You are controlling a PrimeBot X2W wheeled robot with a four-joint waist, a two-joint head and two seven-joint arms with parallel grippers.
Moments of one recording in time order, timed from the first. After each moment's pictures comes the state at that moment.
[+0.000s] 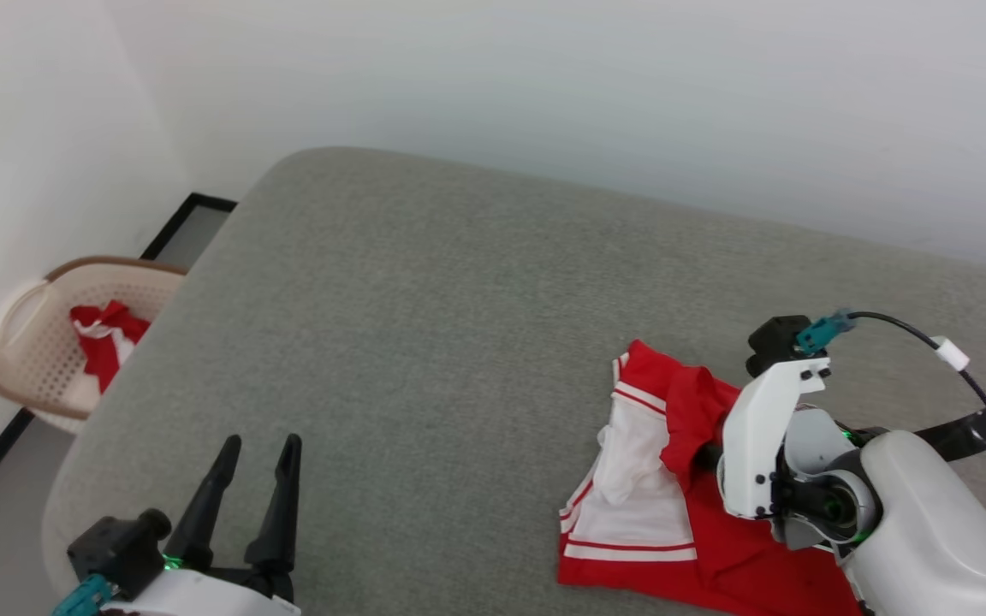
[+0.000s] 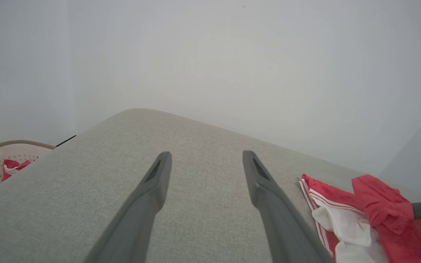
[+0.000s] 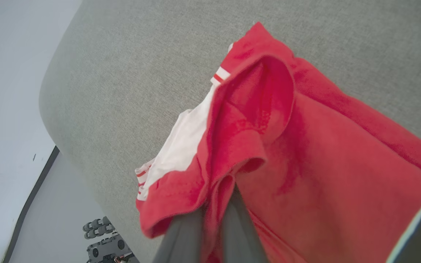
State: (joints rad) left arm -0.01 0.29 -0.13 0.14 -0.57 -0.13 -0.26; right arm -0.52 -0.19 0.35 0.51 0.72 0.13 0.74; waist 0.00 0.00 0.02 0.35
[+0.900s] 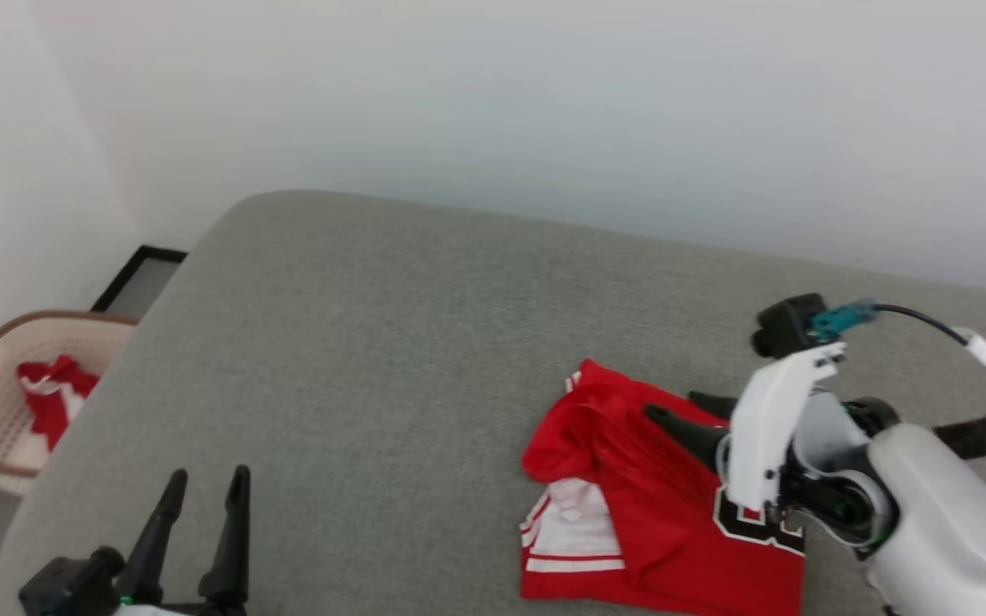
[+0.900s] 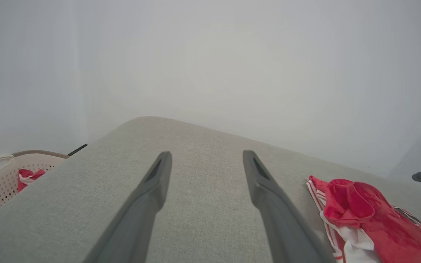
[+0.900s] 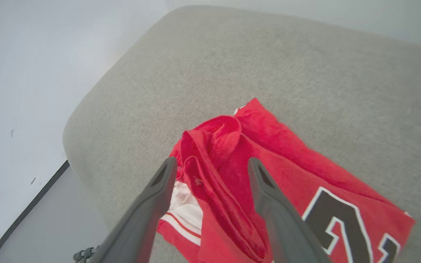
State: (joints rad) left arm 0.06 0.28 -0.03 0.13 -0.51 -0.13 -0.26; right arm -0.56 -0.28 0.53 0.44 0.86 0.13 0.54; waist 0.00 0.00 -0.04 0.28
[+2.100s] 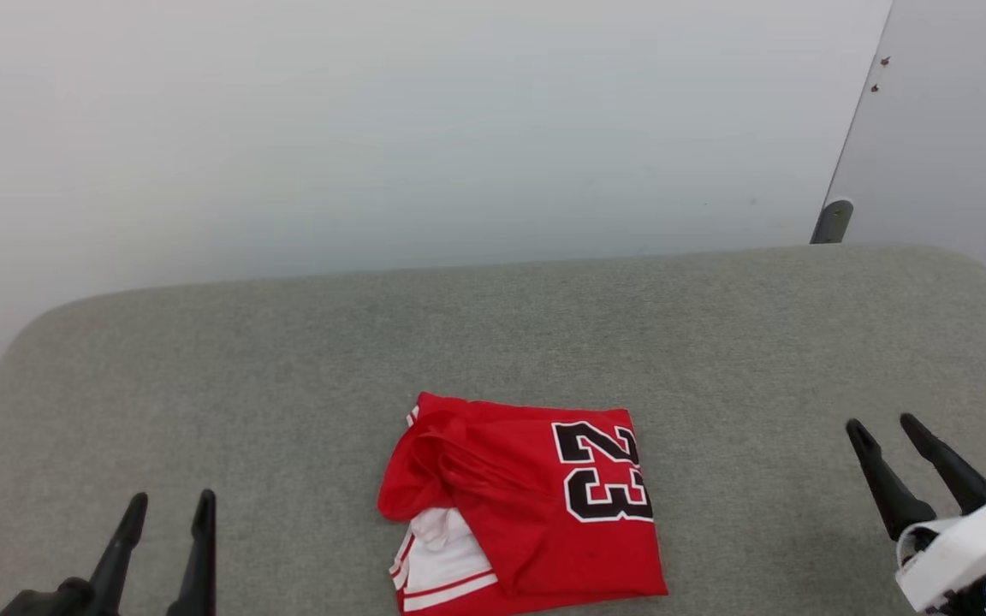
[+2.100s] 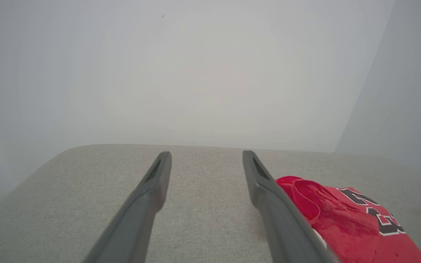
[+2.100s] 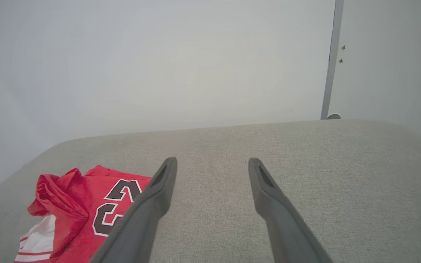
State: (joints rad) left arm 0.15 0.28 0.04 0.06 -0.41 -0.13 -0.26; right arm -0.18 -0.52 0.35 0.28 0.79 0.13 -0.13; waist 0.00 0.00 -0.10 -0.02
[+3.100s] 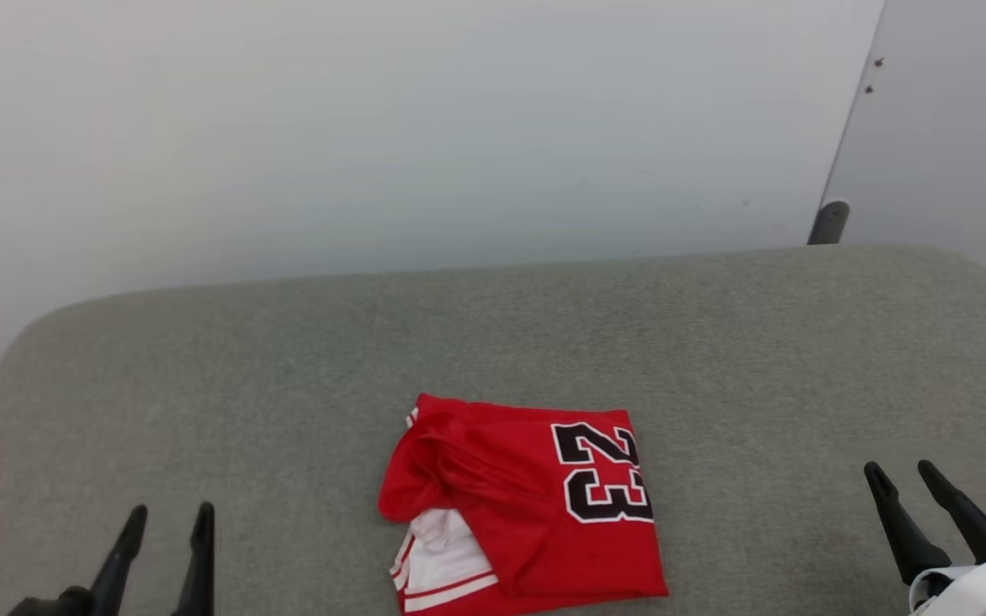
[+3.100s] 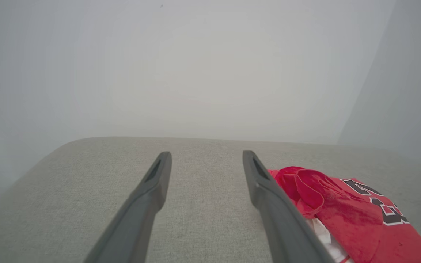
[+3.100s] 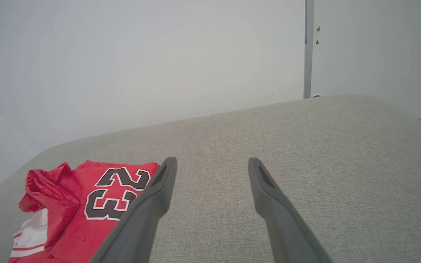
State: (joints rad) left arm 0.16 0.29 0.05 0.08 -0.40 -0.13 -0.26; right arm -0.06 -0.49 0.27 0.26 0.78 0.13 -0.16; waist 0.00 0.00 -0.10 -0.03
